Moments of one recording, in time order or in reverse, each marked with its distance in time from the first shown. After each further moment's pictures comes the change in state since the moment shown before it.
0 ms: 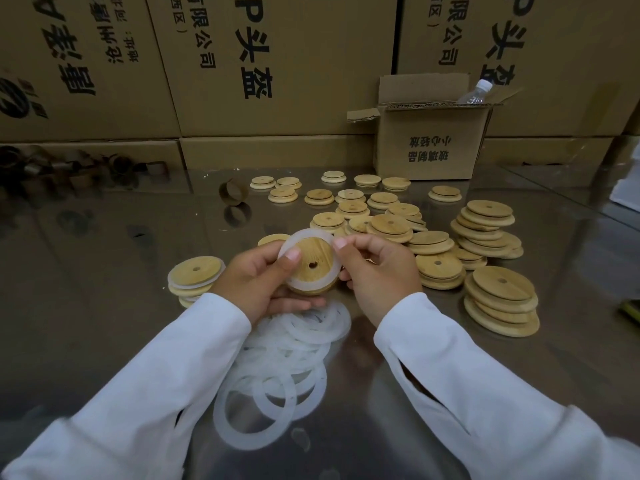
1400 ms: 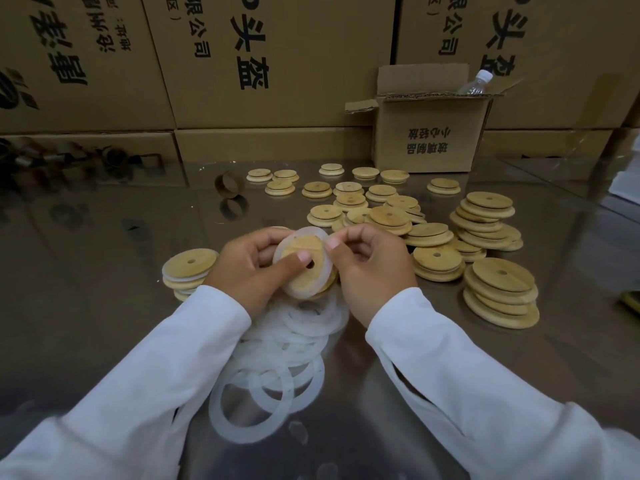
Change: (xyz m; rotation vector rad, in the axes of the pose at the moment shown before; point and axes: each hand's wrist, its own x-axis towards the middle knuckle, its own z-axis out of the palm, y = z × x) left_hand 0.001 -0.004 0.000 0.182 0.121 0.200; right_hand -0.003 0.001 0.003 -0.154 -0.012 -0.058
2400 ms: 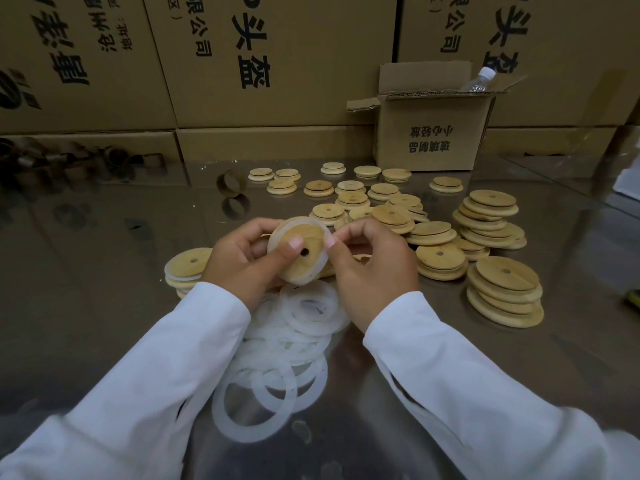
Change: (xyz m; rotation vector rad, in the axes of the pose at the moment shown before) left_hand 0.002 0.001 0.000 -0.116 0.099 0.007; right_hand -0.006 -0.001 0.001 -0.096 0.047 -0.157
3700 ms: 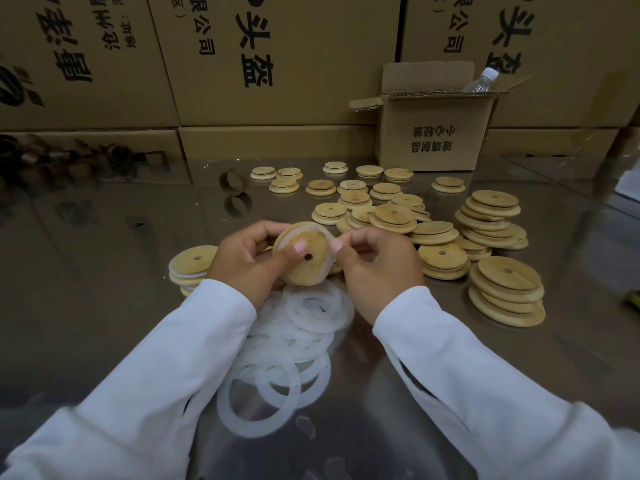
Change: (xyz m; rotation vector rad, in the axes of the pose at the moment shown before) left_hand 0.000 -0.001 -0.001 0.119 0.028 0.013; right_hand 0.005 0.004 -0.003 -0.072 -0.045 0.121
